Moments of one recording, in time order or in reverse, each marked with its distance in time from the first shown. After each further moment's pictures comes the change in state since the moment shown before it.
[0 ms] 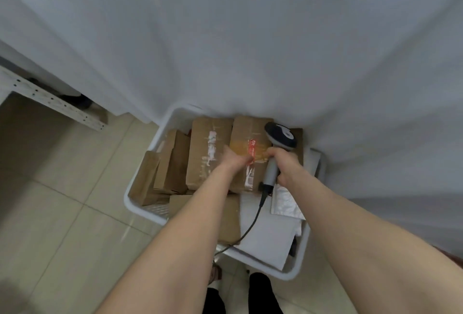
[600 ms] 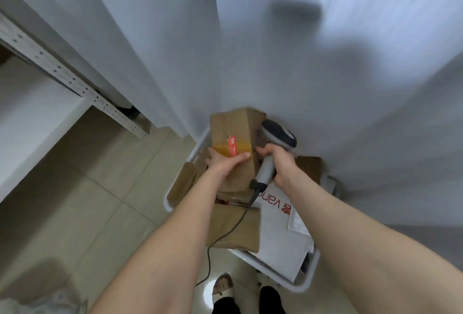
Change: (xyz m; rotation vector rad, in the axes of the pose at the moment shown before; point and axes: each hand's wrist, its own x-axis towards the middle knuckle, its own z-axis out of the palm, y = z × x) left_hand -0.052 -0.001 -0.115 -0.344 0.166 0.025; right_hand -0.122 -0.063 0.063 0.010 -0.210 -0.111
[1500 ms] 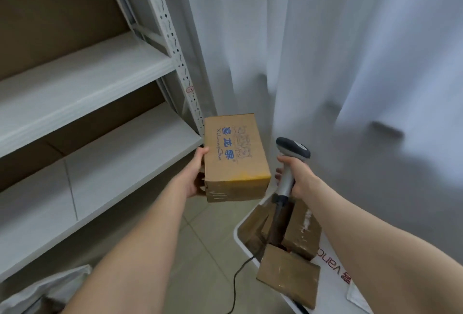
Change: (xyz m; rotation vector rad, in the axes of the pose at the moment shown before) left_hand -0.224 0.037 -0.325 -0.471 0.077 -0.005; right_hand -0.209 -0.053 0.174 -0.167 -0.317 -0.073
